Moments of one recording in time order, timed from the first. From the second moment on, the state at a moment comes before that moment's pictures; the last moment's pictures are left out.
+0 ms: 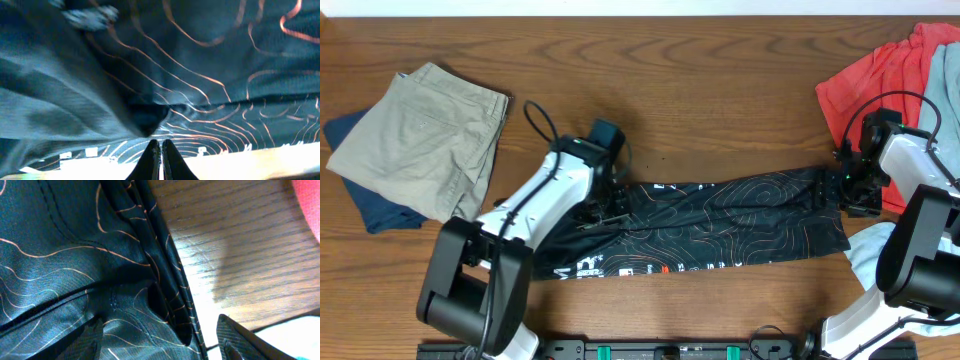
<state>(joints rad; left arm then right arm) -0.44 1.74 1.11 -1.00 0.28 -0.58 -0.29 1.87 1.17 -0.97 -0.01 -0.06</state>
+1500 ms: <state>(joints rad) -0.39 1.76 1.11 -0.87 0.00 -0.66 -0.29 1.87 1.17 -0.97 -0.01 -0.06</state>
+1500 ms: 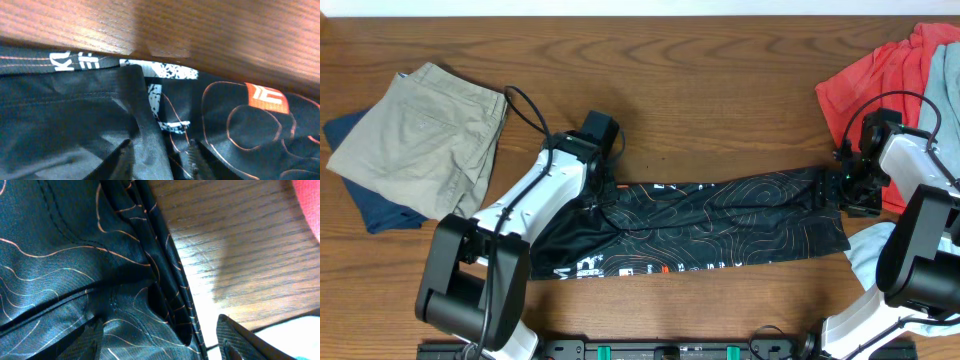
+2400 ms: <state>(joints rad) -0.49 1.74 1.11 -0.99 0.16 -0.63 -0.29 1.87 1.17 -0.97 -0.01 -0.06</state>
